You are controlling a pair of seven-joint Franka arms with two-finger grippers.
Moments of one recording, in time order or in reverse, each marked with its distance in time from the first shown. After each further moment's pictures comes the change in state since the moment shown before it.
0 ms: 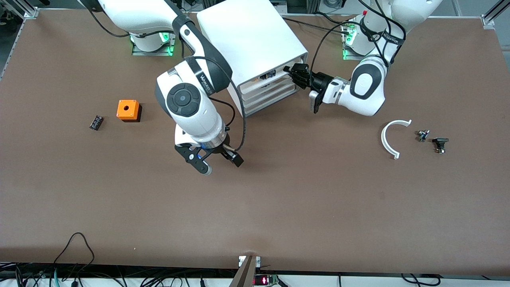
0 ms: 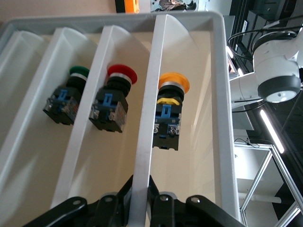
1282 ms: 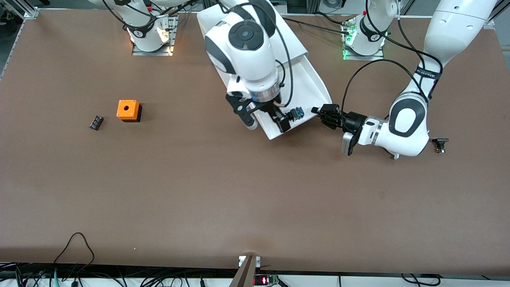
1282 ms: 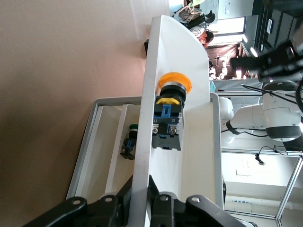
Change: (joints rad) left arm 0.208 0.214 0.005 0.414 0.300 -0.053 -0.115; right arm 0.231 0.004 -0.001 0.124 0.001 -0.008 0.476
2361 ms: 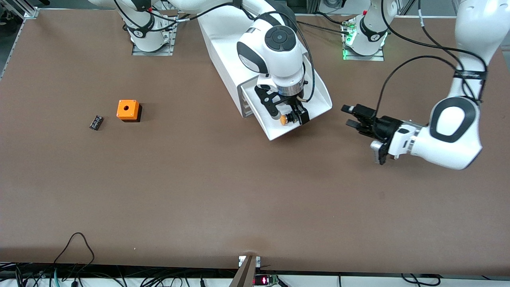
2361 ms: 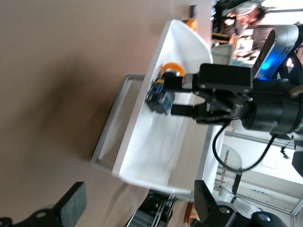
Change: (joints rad) left arm 0.089 -0.004 0.004 0.326 0.313 -0.255 -0.341; right arm 0.104 0.112 -0.004 0.003 -0.002 0.104 0.177
